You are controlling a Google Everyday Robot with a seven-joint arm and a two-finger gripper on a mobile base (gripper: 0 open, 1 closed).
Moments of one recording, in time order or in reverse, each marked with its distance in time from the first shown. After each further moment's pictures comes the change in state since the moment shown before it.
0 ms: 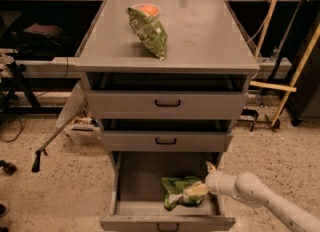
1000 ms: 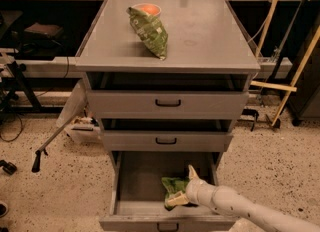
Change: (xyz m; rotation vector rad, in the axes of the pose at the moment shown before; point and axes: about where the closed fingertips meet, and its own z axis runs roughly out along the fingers) arm -0.020 0.071 0.039 0.082 -0.022 -0.199
